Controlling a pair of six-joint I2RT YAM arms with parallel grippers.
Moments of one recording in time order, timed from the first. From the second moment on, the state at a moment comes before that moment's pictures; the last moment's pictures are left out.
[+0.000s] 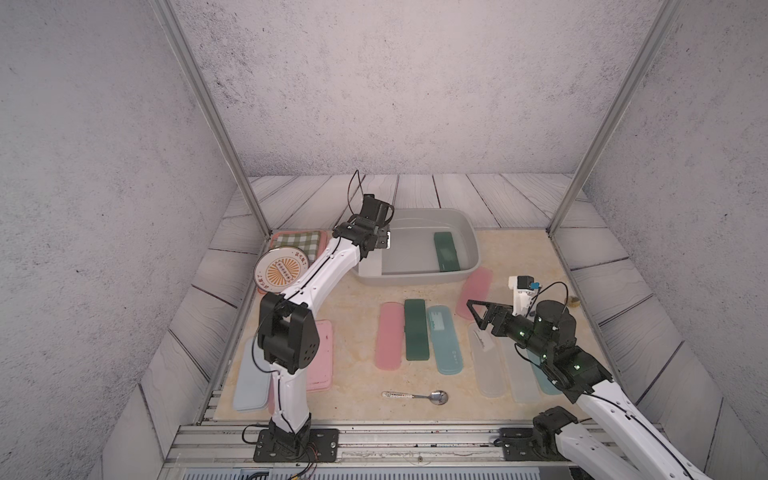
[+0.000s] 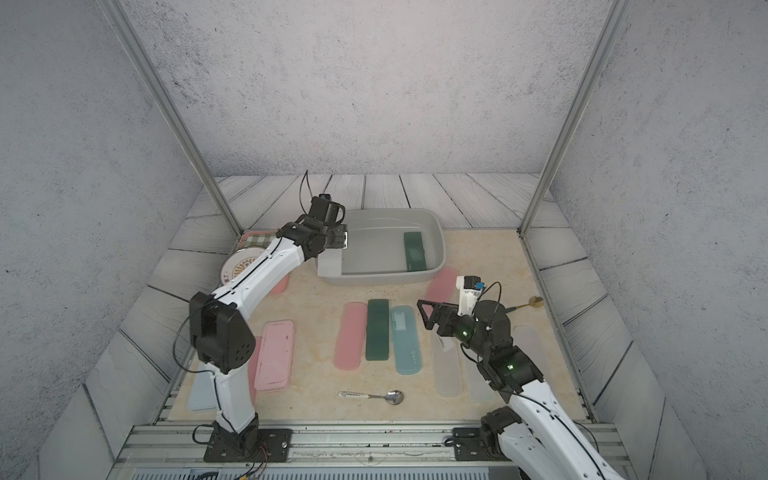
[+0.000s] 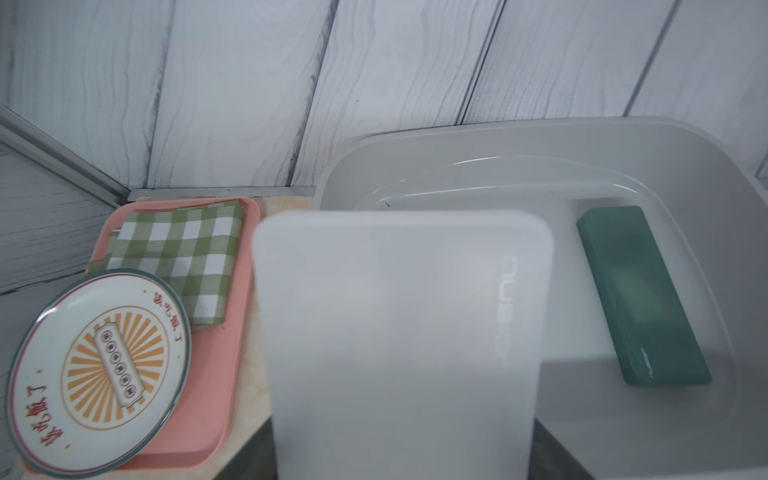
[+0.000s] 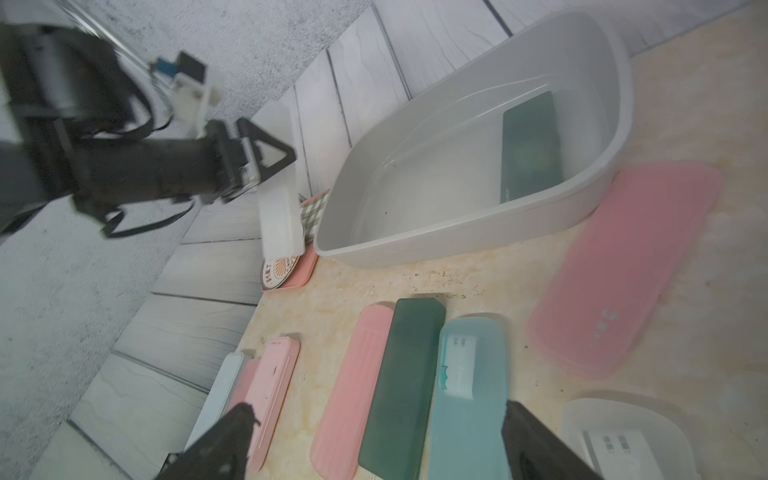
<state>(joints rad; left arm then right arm) -0.46 2.03 1.95 -0.67 -0.35 -0.30 0.41 0.70 0.57 -0.19 -0.29 0.58</state>
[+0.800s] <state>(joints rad) -0.36 2.62 2.50 -0.84 -0.29 -0.28 0.43 0.61 0.57 0.02 -0.60 0.34</state>
